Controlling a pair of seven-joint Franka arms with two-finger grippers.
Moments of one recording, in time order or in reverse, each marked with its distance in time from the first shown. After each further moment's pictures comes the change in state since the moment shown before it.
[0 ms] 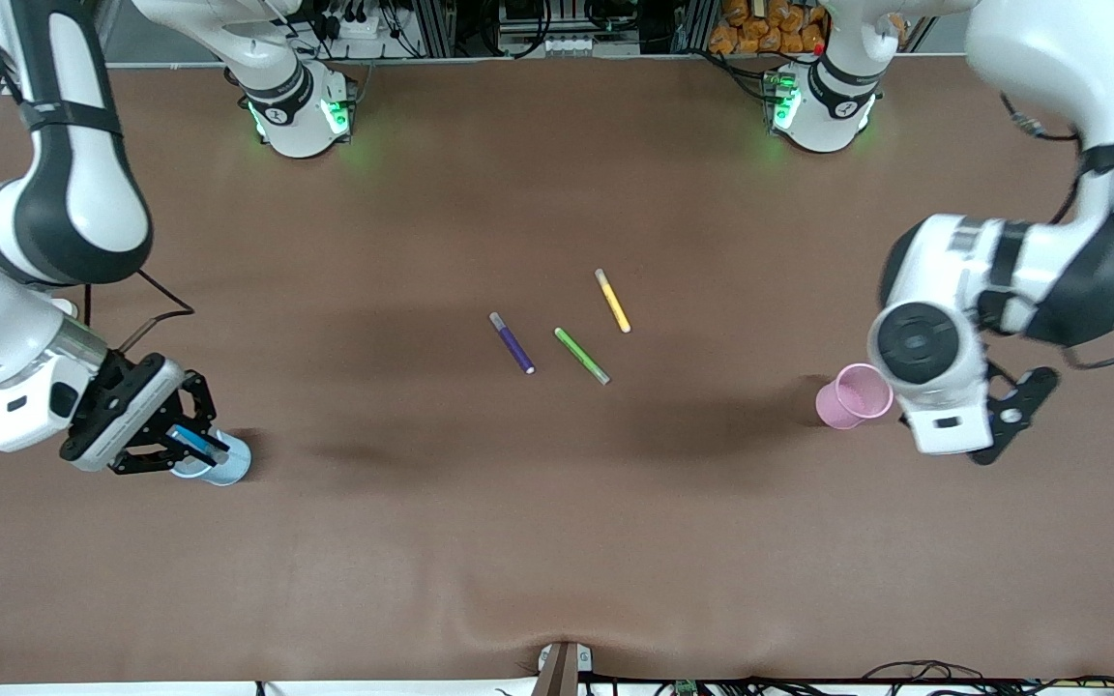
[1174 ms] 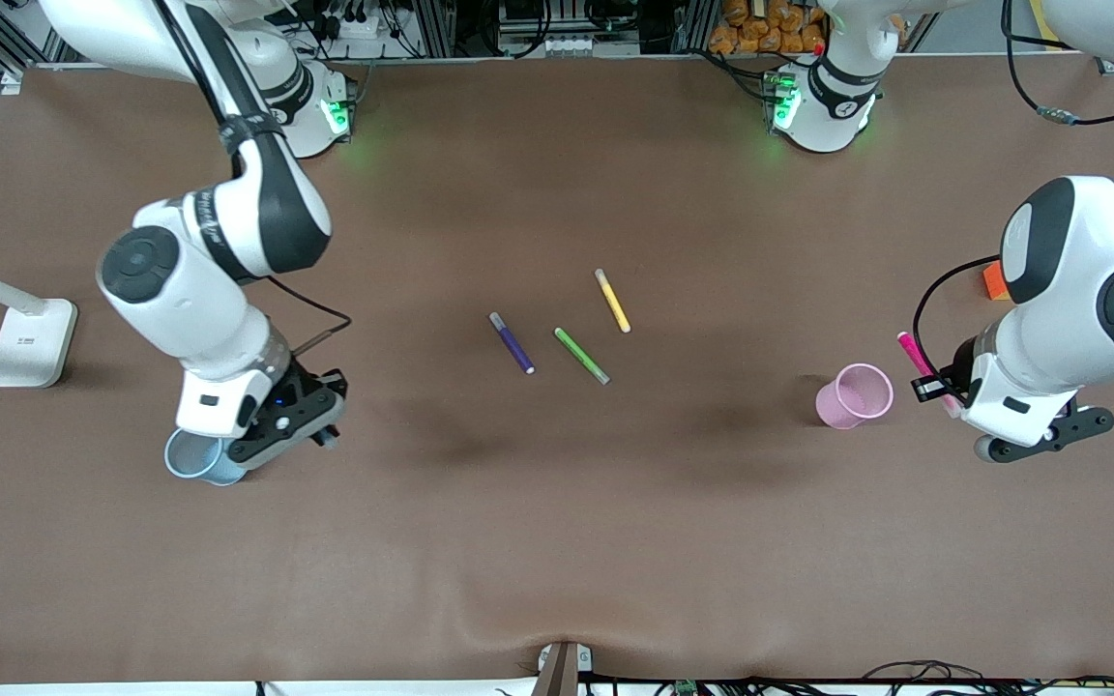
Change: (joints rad) left arm 0.153 -0.134 0.008 0.013 -0.499 0.065 0.763; right arm 0.243 0.047 0.000 -0.002 -0.414 0.039 0.892
